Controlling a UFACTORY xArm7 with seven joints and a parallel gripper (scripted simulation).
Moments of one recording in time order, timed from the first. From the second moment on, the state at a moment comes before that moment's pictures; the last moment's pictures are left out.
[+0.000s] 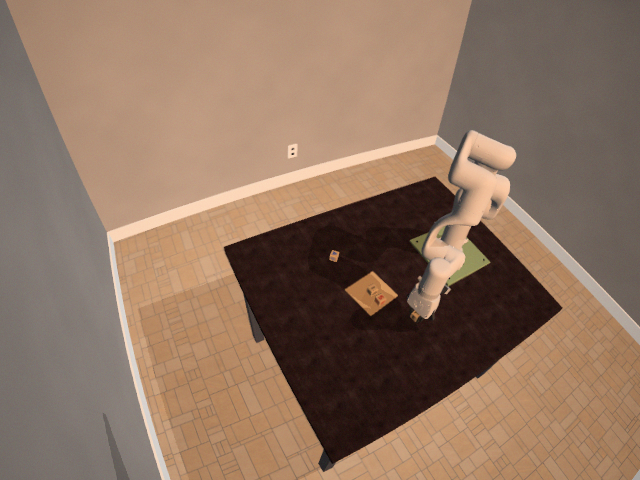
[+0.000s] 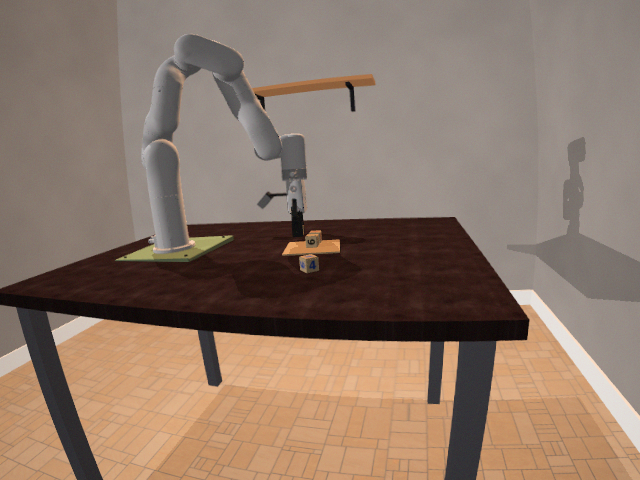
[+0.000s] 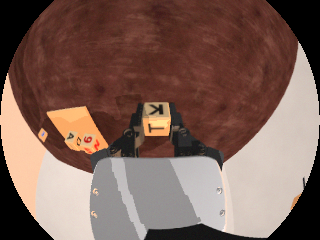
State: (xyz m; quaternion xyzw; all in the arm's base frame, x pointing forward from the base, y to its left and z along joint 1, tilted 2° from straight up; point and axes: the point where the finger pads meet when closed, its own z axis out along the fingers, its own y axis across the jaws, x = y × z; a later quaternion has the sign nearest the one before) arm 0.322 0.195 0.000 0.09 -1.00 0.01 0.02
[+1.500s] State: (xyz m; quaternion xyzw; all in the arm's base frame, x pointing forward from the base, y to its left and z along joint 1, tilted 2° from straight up) arm 0.327 0.194 0.100 0.11 -0.99 0.01 0.02
